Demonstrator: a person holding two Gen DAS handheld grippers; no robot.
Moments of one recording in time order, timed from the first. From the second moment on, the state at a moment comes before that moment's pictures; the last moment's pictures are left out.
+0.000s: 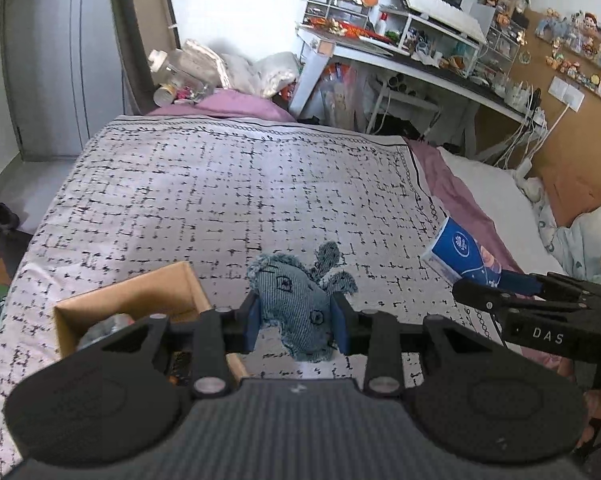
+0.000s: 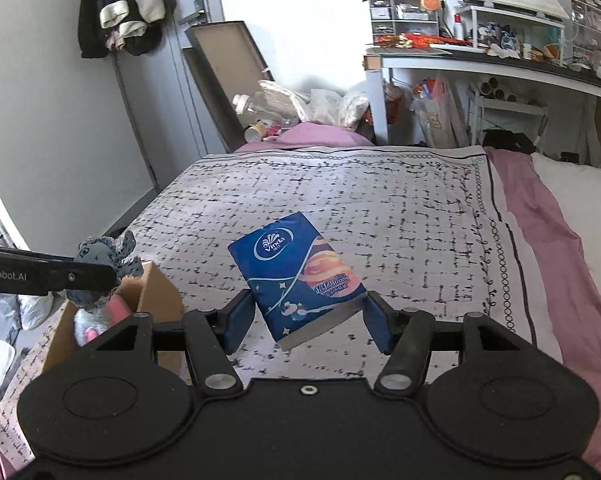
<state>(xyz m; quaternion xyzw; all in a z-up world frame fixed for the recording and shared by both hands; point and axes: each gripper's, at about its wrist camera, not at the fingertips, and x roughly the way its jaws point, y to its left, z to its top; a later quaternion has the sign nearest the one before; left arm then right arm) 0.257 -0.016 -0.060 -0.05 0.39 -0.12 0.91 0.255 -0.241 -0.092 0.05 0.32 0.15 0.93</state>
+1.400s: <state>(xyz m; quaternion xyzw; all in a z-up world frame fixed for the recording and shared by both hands) 0.183 0.124 -0.094 -0.16 0.36 -0.05 0.92 0.224 -0.086 -0.085 0.01 0.35 0.28 0.89</state>
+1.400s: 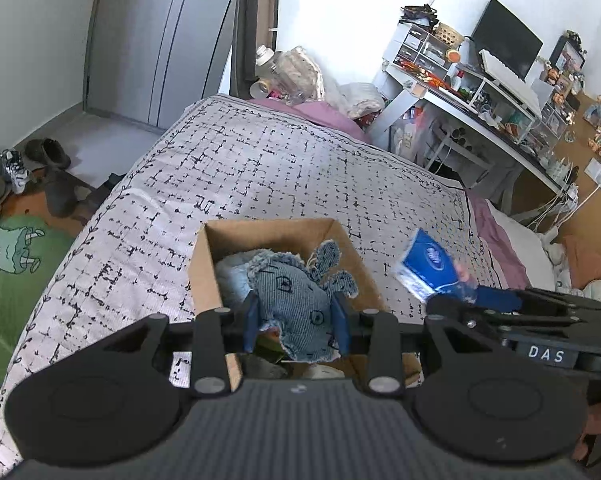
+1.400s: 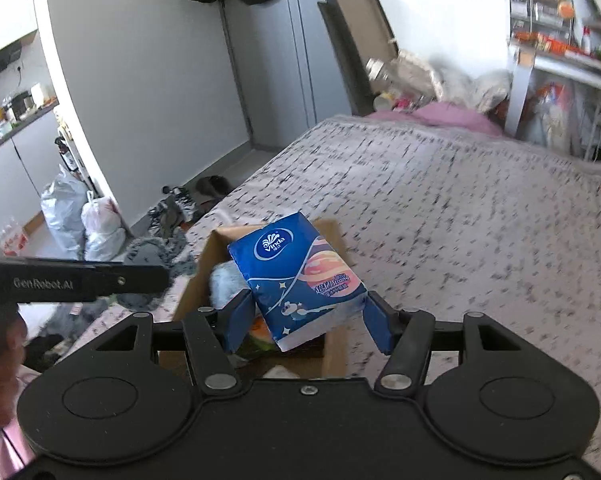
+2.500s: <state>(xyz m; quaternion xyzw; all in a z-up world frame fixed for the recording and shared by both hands) 0.223 0.093 -0.093 -0.17 0.36 -0.10 0.91 0.233 -0.137 -0.095 0.02 0.38 0.22 0.90</state>
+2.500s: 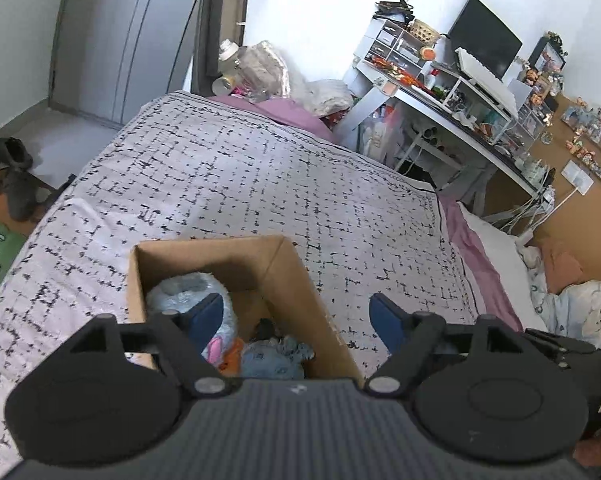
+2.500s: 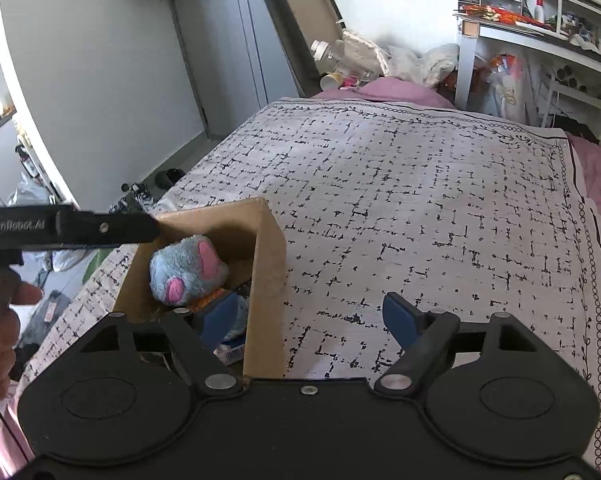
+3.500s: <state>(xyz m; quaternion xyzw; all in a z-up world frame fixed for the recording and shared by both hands) 0.142 0.047 -0.032 -0.08 0.39 0.00 0.92 0.198 -0.228 -0.040 0.09 0.35 0.28 0.89</state>
